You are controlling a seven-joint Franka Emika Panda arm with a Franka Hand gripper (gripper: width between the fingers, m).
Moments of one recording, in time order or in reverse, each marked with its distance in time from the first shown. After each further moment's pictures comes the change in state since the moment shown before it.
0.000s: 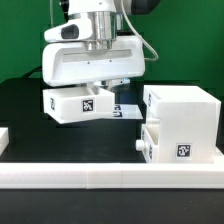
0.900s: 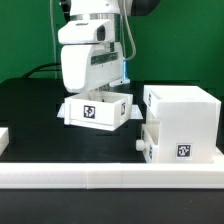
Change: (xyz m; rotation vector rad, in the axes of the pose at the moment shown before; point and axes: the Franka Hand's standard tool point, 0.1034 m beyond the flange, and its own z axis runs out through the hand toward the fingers) arm 0.021 0.010 0.005 0.007 -0.032 -0.773
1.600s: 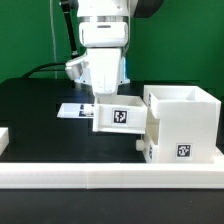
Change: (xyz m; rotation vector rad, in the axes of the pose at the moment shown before) arm 0.018 0.012 0.009 0.033 -0.024 -0.302
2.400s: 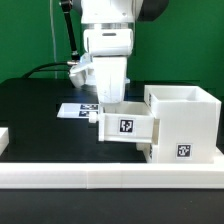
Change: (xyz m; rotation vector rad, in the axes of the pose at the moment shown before) arm 0.006 0.010 0.005 0.015 0.003 -0.002
